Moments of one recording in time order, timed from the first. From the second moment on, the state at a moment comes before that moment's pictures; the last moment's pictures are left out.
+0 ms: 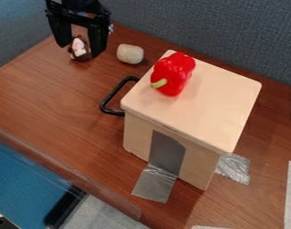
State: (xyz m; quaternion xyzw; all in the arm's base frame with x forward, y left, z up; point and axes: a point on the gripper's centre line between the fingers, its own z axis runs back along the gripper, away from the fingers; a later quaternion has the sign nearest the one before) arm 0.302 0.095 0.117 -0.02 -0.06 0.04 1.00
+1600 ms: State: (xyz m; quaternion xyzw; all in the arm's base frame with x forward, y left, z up) arm 0.348 -0.057 0.153 -0.01 -0.06 -0.06 1.00
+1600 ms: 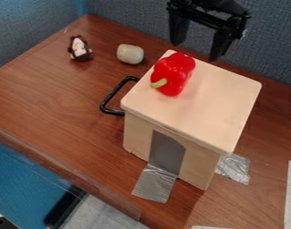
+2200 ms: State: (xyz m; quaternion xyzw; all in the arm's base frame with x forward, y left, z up) arm 0.337 -0.061 0.113 0.01 -0.01 -0.08 1.00
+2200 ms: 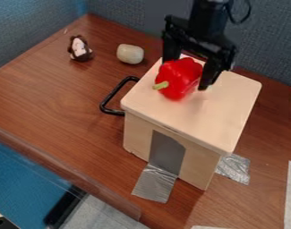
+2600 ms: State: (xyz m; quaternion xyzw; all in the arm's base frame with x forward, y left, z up) arm 0.332 -0.036 0.115 0.00 -0.03 -0.06 1.00
